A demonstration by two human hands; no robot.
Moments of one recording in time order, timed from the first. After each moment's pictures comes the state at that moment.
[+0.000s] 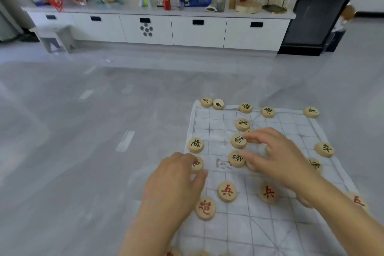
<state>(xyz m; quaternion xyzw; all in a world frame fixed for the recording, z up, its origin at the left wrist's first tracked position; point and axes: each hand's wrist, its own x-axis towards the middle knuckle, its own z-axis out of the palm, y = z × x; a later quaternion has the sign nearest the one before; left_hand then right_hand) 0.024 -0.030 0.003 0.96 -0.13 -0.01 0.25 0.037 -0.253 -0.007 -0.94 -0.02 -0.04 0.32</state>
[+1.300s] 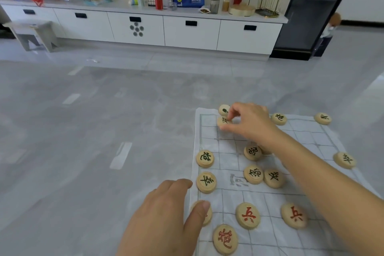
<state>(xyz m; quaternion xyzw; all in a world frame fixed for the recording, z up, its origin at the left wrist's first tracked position) 0.040 0.011 -0.001 0.95 -0.12 -0.10 0.26 0.177 -0.227 -0.027 -0.98 -0.01 -0.08 0.18</state>
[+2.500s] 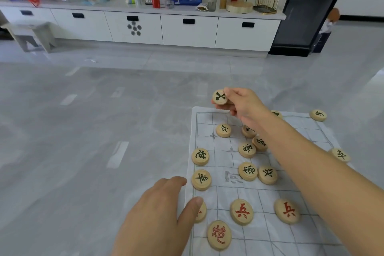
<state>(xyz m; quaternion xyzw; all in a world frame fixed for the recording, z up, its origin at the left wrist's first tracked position) 0.039 0.007 0.000 0.96 -0.10 -0.10 0.26 0.206 -0.223 -0.017 -0.74 0.12 0.00 0.66</state>
